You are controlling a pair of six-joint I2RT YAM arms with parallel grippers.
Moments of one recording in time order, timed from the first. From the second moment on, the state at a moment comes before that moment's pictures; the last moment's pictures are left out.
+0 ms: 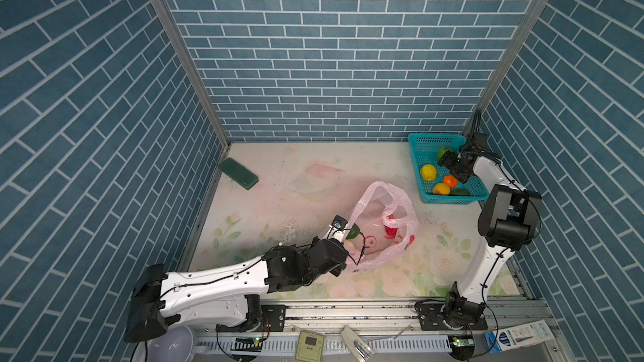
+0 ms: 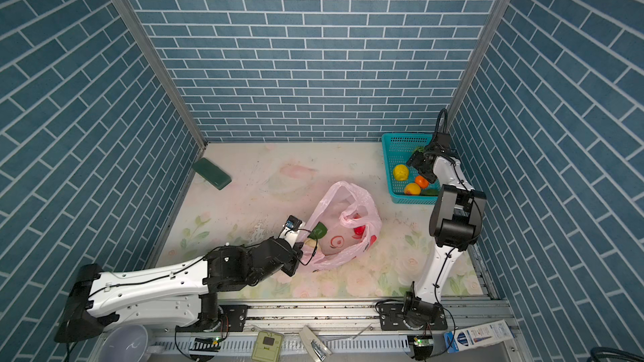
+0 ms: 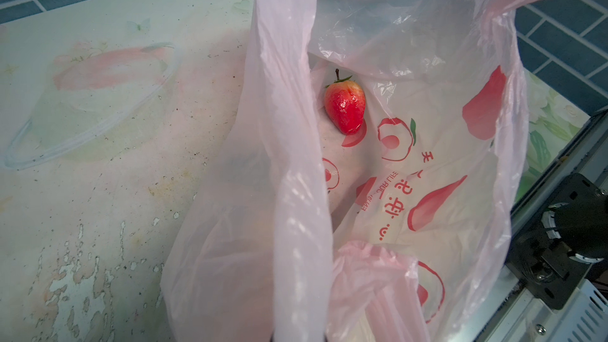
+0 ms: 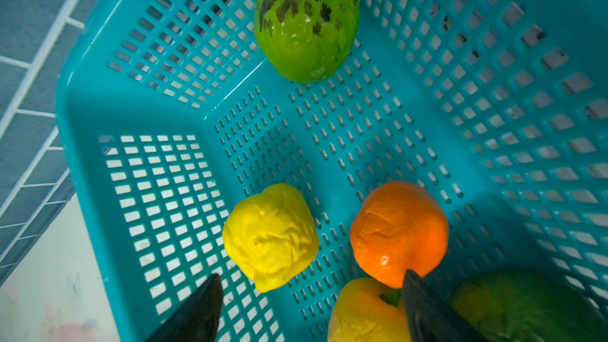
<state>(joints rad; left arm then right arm) -1.29 1.06 0.79 -0.48 -0.44 -0.53 -0.16 1.98 1.62 -0.62 -0.17 0.46</state>
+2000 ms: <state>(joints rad) -1.28 0.94 0.79 -0.52 -0.50 -0.57 0.91 1.21 0.89 -0.60 -0.13 0.31</state>
